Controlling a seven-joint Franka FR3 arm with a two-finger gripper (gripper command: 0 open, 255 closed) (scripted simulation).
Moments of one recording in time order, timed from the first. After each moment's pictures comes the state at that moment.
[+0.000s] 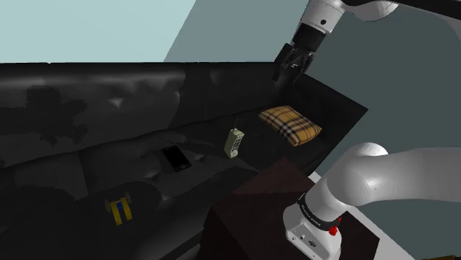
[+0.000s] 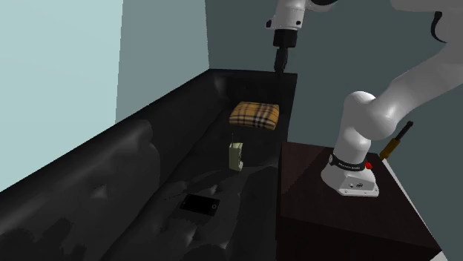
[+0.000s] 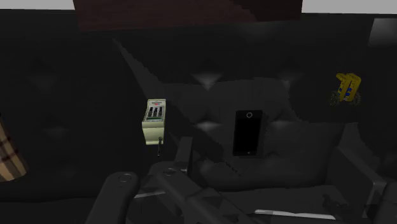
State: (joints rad) arm -0.02 -0.77 -0.05 -2.36 0.11 1.62 0.04
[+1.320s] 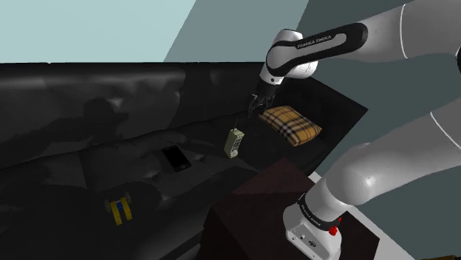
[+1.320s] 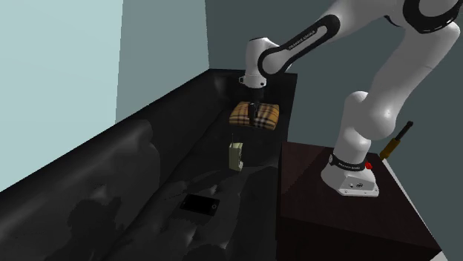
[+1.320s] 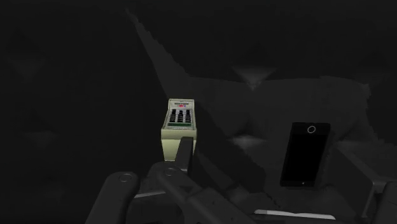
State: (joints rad) arm -0.04 -0.32 -0.12 -2.55 0.05 2.19 -0.14
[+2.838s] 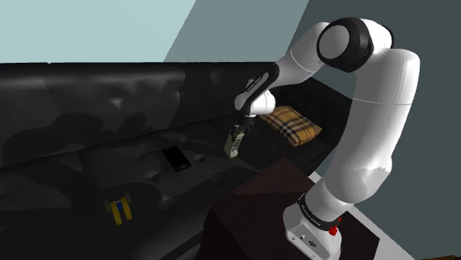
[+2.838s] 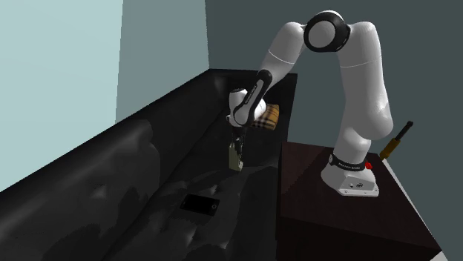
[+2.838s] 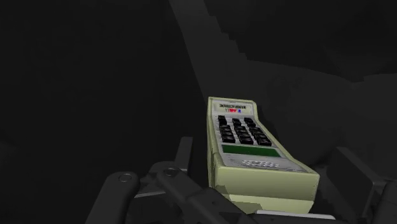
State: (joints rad) arm -0.09 0.41 -0.13 -2.34 0.15 2.65 -0.33
